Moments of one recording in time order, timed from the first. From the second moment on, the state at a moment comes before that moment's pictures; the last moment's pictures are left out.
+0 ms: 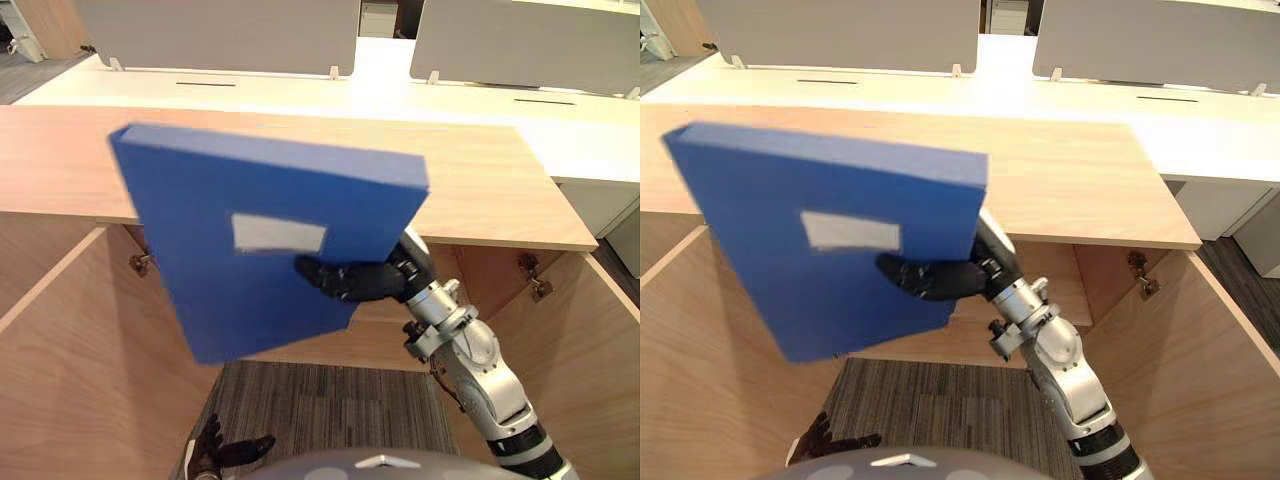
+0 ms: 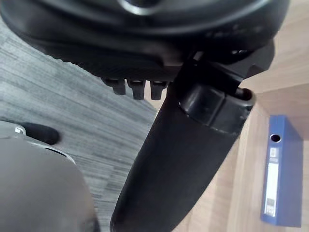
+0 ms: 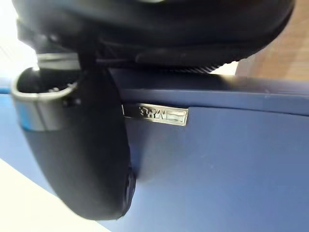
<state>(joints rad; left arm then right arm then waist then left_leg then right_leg) 0.35 0.05 0.24 0.83 -0.06 -0.16 0.04 0.02 -0.31 0.37 -0.32 0.35 -0.14 0.28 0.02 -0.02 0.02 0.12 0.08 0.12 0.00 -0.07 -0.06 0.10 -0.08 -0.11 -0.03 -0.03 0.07</state>
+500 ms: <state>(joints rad) 0.10 0.11 0.10 0.89 0.00 -0.17 0.04 -0.23 -0.46 0.57 0.05 -0.03 -0.14 0.23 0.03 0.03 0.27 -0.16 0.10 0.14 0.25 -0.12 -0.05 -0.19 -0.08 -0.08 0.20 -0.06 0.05</state>
